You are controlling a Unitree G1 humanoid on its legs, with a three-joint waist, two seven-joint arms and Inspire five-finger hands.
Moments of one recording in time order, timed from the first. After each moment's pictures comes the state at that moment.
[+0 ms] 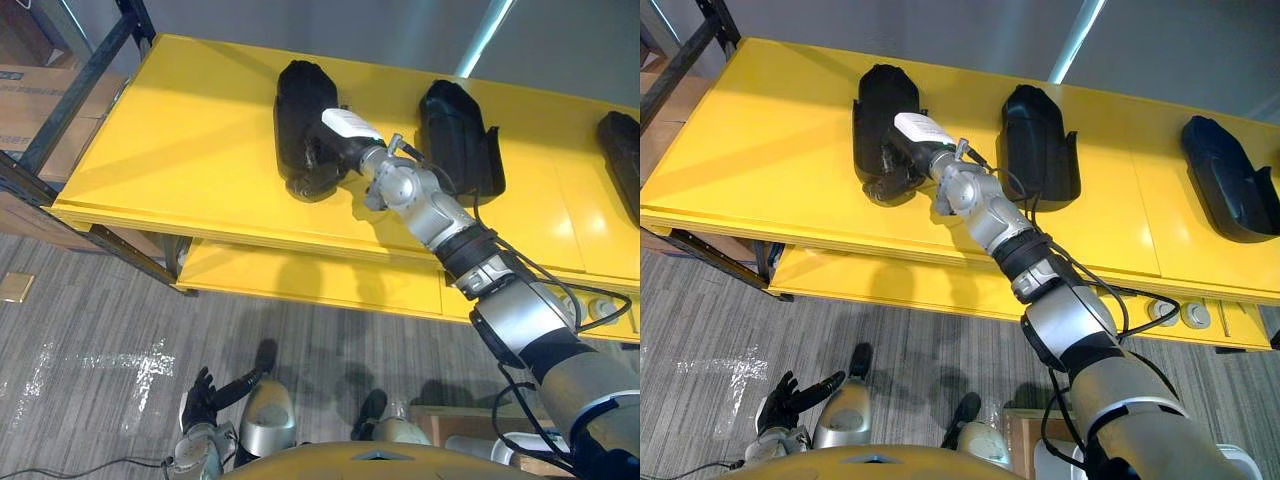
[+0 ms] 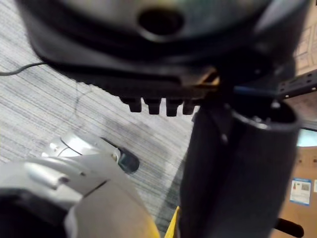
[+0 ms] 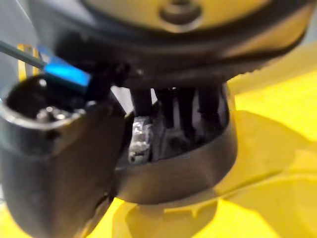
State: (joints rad) left arm 0.27 0.09 0.07 0.68 -0.31 -0.11 0.19; right arm -1.02 -0.29 0.55 0.62 -0.43 0.03 0.16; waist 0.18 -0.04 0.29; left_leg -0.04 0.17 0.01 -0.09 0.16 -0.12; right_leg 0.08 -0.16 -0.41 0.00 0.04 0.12
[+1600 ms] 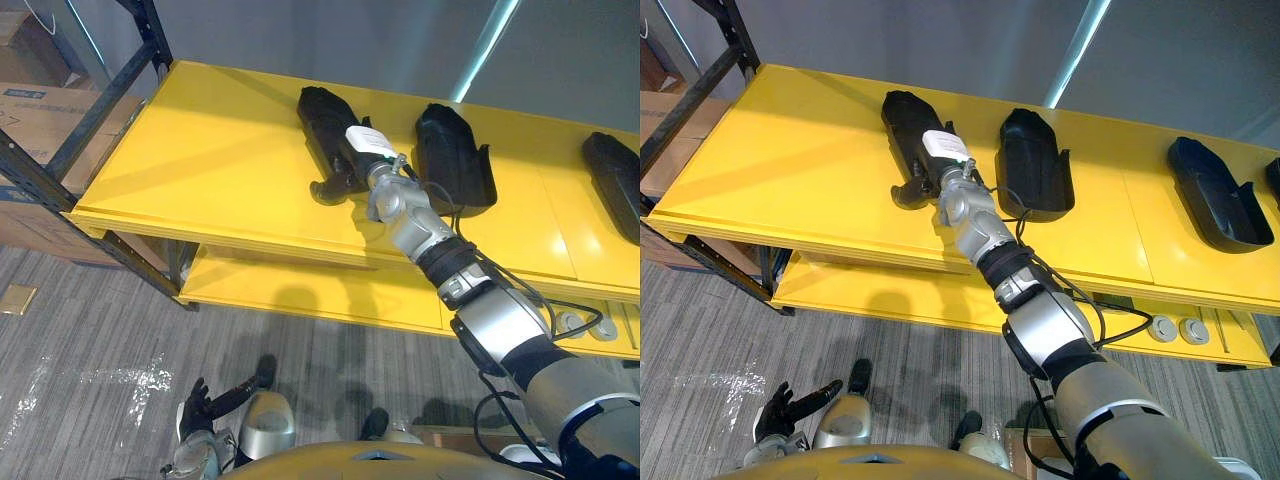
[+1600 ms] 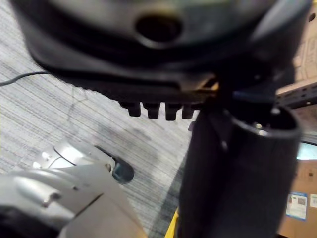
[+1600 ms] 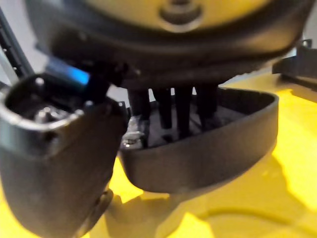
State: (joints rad) left arm 0.28 0.09 0.07 0.72 -0.31 -0.09 0.23; right arm -0.99 -0.20 0.47 0.76 -0.58 0.28 0.03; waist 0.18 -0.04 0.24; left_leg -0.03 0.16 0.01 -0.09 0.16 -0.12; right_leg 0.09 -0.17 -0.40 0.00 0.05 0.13
